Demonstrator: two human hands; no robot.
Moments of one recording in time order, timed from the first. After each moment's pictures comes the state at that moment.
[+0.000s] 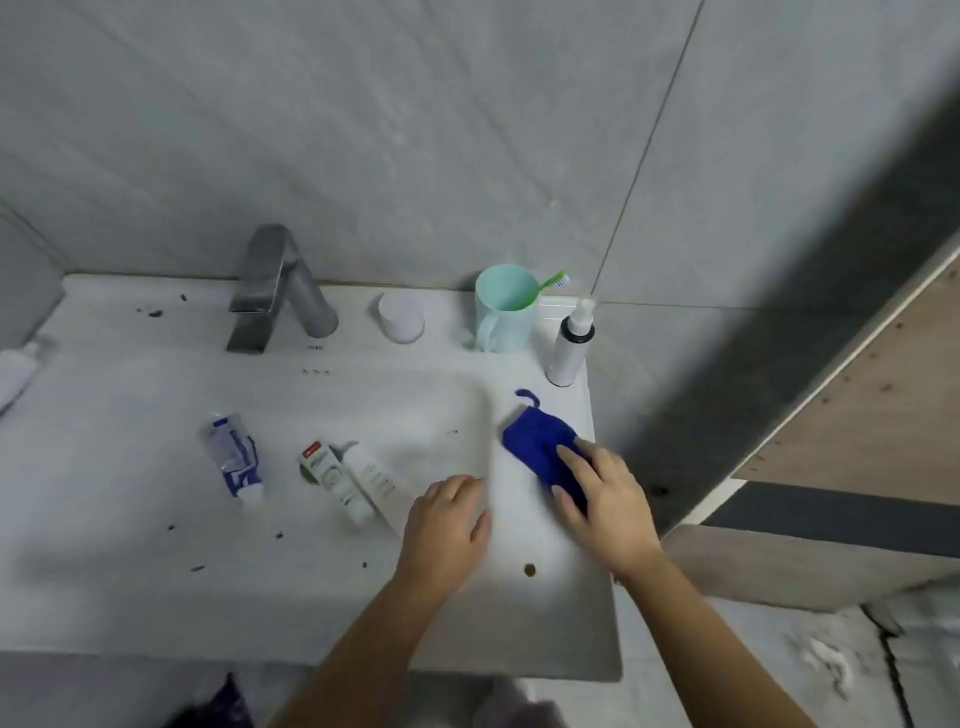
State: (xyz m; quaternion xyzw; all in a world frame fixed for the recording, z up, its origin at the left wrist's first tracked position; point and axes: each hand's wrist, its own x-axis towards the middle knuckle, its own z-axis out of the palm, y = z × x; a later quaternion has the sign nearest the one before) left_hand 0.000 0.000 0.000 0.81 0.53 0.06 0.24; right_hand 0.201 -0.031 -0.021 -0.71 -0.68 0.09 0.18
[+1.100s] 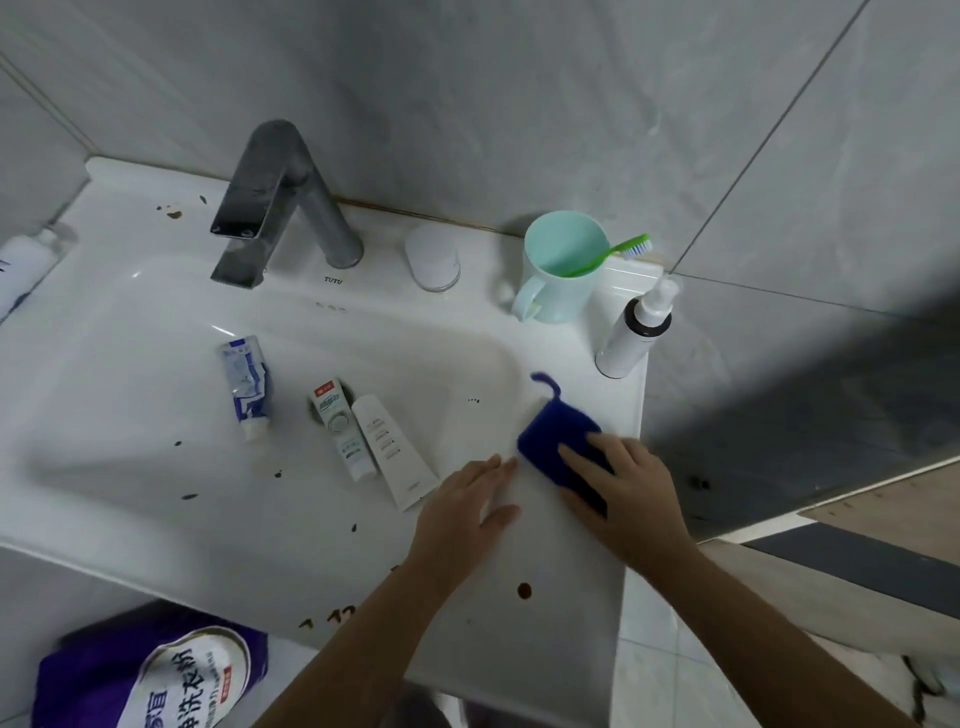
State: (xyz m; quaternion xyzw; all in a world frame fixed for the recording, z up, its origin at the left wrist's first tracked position) left_hand 0.028 0.012 -0.045 0.73 0.59 0.12 0.33; right_hand 0.233 0.014 -0.049 -0.57 -0.80 0.04 0.17
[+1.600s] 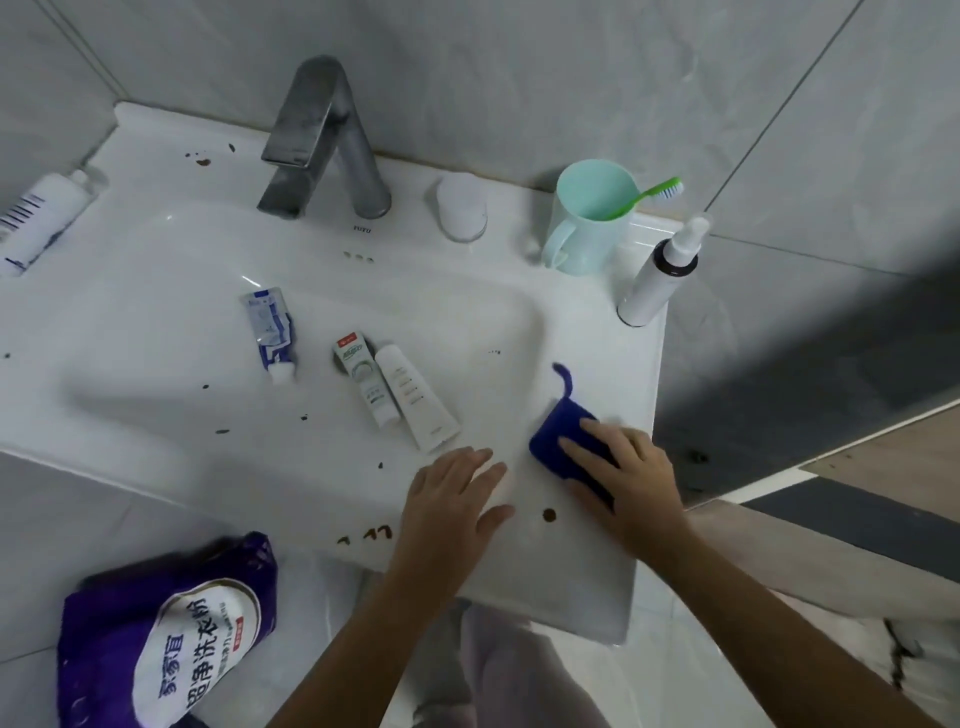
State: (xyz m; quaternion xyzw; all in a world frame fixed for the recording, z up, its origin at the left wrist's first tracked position) left_hand -0.013 -0.055 -0.039 0.80 0.55 0.18 0.14; right_hand 0.211 -0.039 -0.058 -0.56 -0.81 0.07 0.19
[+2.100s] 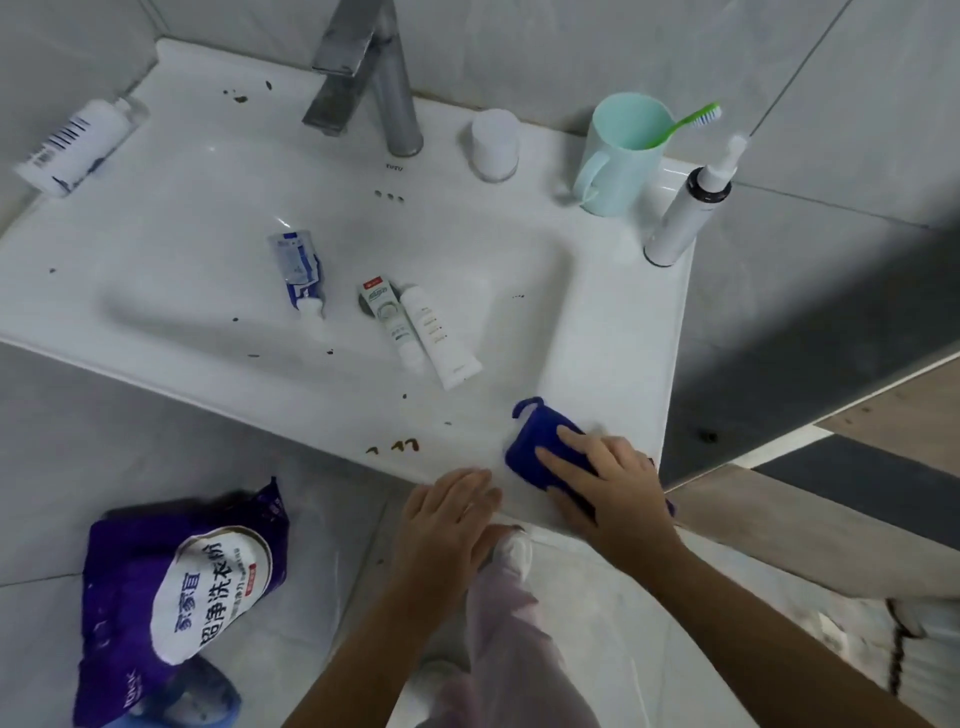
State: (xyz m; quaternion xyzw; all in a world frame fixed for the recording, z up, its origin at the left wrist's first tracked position) left_hand -0.040 -0.154 -0.075 0.81 0.53 0.26 0.05; right_hand 0.171 -0.114 -0.061 -0.52 -0.83 0.08 0.19
